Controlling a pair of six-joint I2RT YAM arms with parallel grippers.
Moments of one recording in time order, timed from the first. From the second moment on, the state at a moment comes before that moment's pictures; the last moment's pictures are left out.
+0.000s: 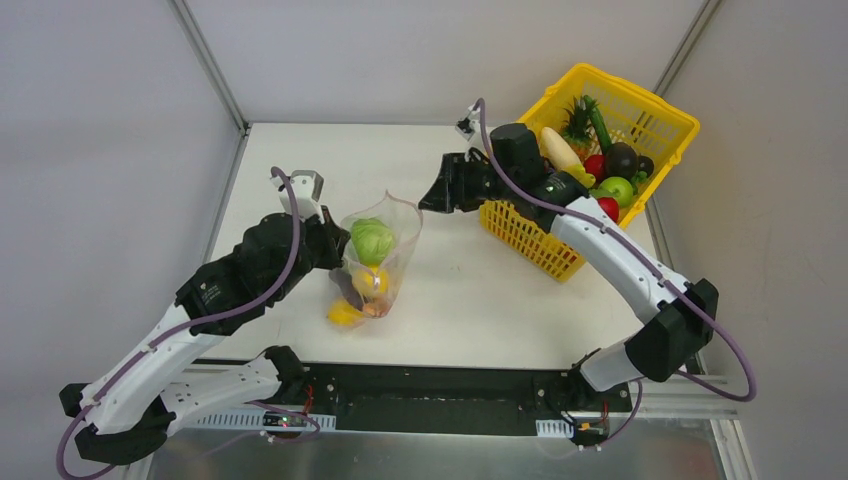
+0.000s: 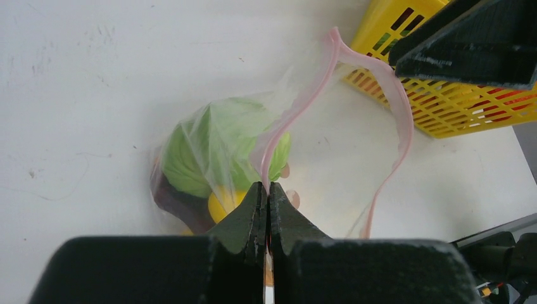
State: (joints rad) left arm -0.87 0.78 1.15 -0.80 -0.49 -0.48; right arm 0.66 1.49 1.44 -0.47 -0.46 0.49
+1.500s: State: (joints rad) left arm -0.87 0.80 1.14 -0.74 -0.44 -0.49; right arm 0.05 1.69 1.58 -0.88 0.05 0.38
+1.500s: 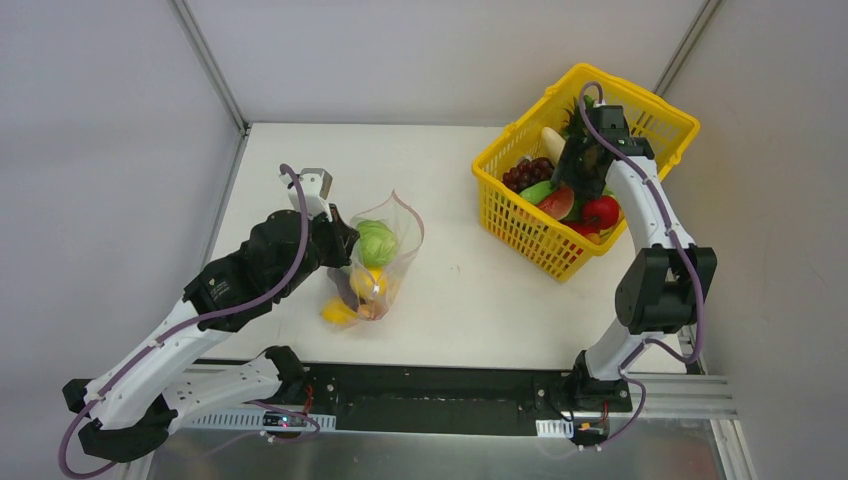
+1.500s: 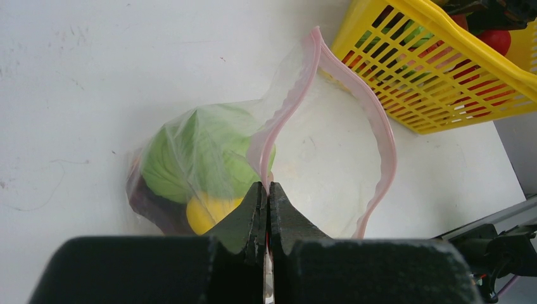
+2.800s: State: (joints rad) left arm -0.87 0.81 1.13 -0.73 -0.42 -0.50; right arm 0.04 1.60 1.56 -0.89 0.02 0.37
